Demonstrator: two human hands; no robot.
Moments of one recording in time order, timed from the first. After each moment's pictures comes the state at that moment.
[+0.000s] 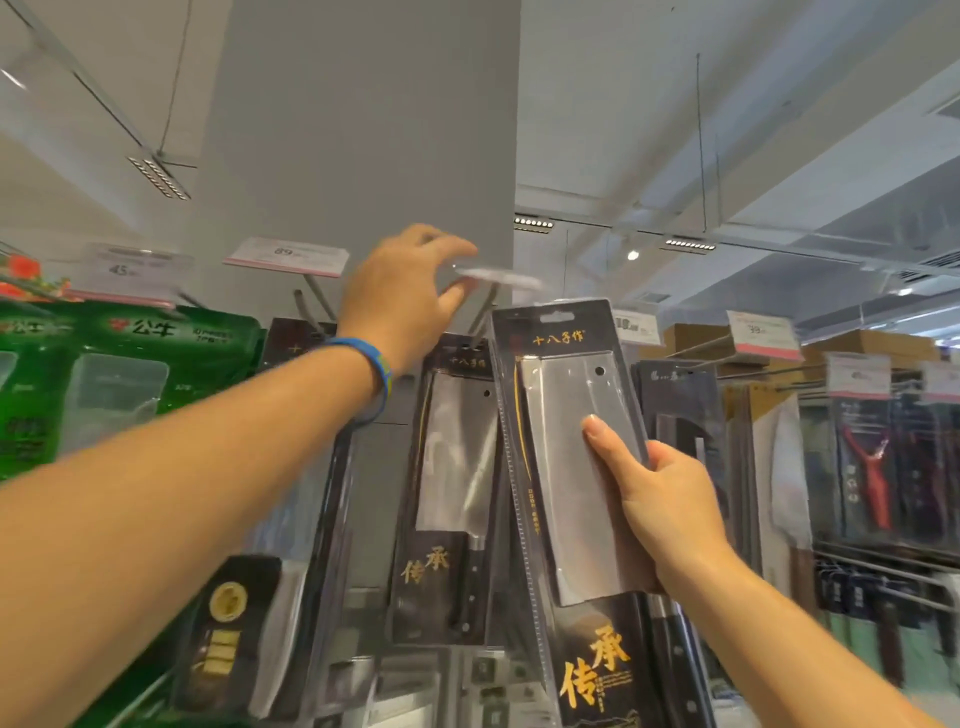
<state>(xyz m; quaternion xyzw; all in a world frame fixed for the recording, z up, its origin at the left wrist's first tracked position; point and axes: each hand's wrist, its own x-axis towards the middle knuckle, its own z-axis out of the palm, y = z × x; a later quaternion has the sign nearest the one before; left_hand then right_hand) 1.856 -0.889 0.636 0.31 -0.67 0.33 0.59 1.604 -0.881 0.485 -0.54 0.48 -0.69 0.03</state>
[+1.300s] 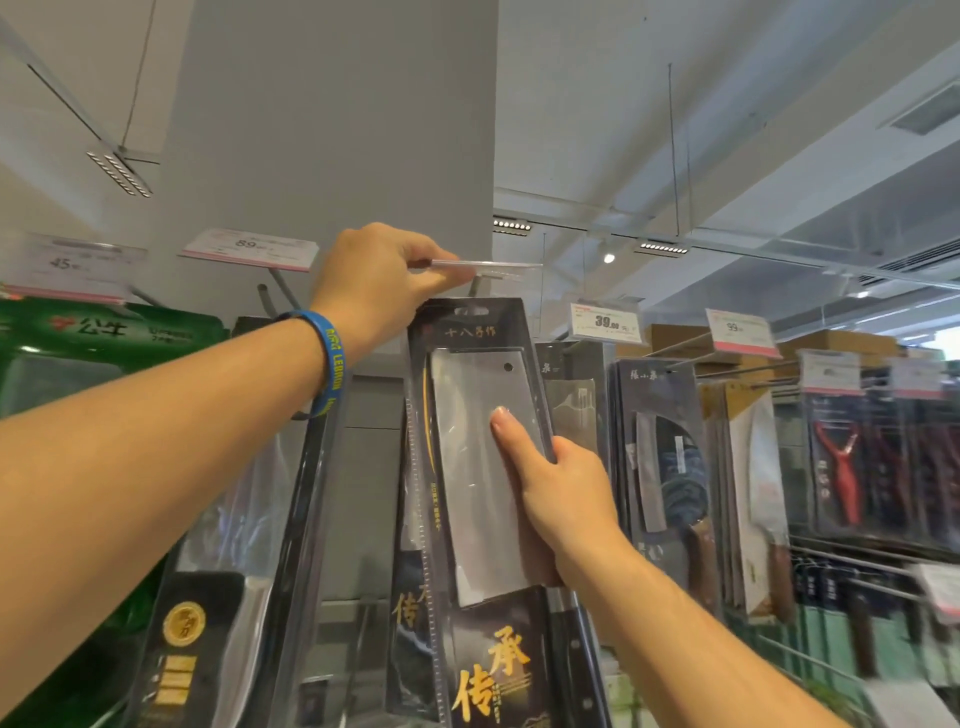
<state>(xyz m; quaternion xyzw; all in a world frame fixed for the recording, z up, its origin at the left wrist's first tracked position) 1.857 -0.896 0.650 0.30 -0.69 0.21 0.62 1.666 -0.897 0.493 -0.57 0.47 -0.66 0.11</state>
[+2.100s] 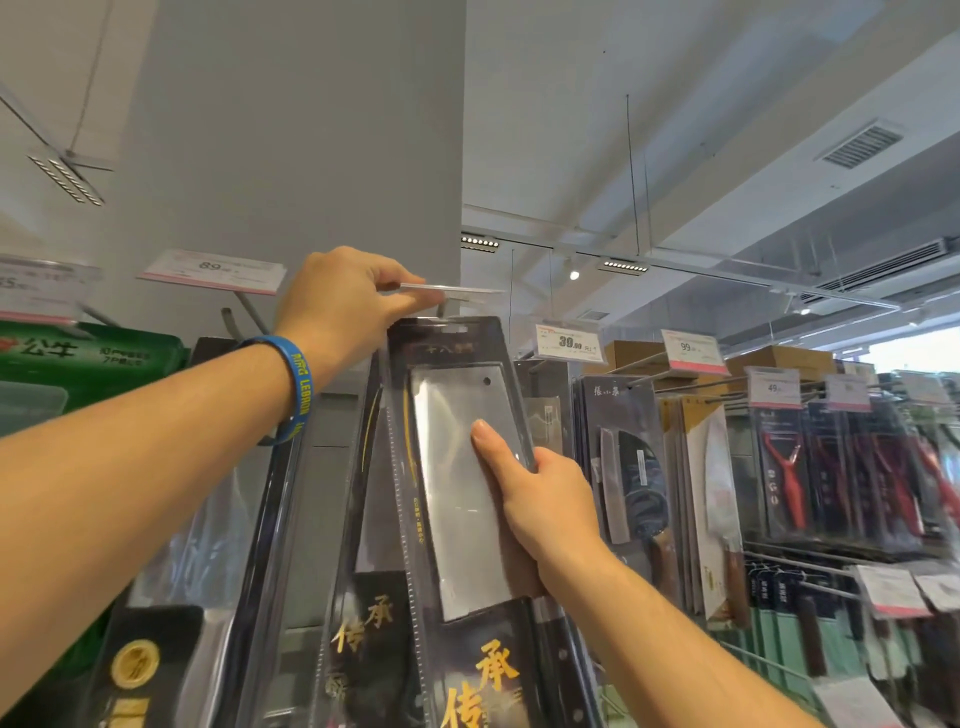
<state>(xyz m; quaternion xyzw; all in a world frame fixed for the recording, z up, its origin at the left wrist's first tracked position) 1.857 -0.895 0.650 0.30 -0.70 0.17 0.63 1.659 -0.883 0.501 -0.55 0.50 -0.66 0.06</state>
